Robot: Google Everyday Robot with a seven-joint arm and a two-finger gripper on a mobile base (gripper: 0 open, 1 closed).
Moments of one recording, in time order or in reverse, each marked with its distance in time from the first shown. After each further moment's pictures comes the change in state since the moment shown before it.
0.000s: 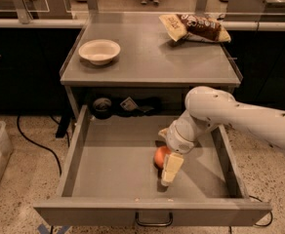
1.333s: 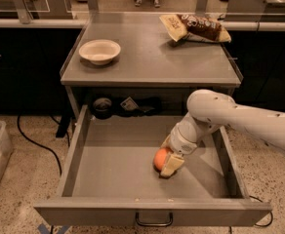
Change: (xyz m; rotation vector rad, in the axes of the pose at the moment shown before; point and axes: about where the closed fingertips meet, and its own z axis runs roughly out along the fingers) arm 0.021 -0.008 0.014 -0.028 0.015 0.041
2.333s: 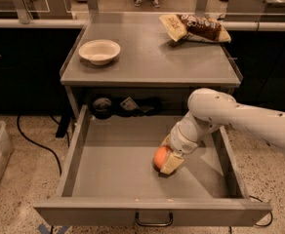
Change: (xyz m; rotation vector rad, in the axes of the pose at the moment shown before) arm -0.004 0.002 -0.003 -0.001 -0.013 -0.010
